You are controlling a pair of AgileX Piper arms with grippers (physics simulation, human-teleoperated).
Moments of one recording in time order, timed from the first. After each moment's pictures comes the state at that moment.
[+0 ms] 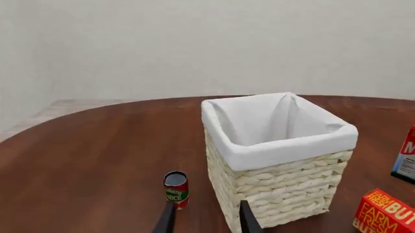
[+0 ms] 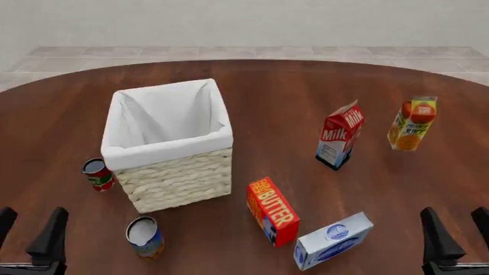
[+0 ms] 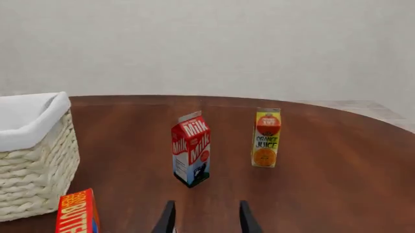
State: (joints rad) left arm 0.00 0.00 0.00 0.00 0.00; right arm 0.00 0.00 0.00 0.00 0.00
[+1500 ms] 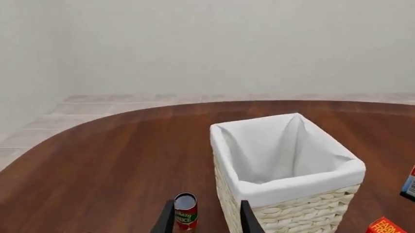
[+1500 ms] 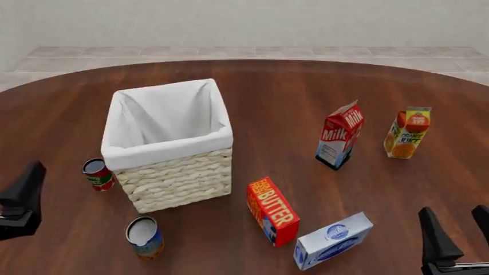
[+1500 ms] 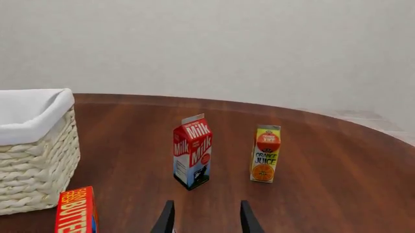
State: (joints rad) left arm 0.04 0.28 -0.32 0.10 0.02; right arm 0.02 0.00 -0.01 -0.01 -0.05
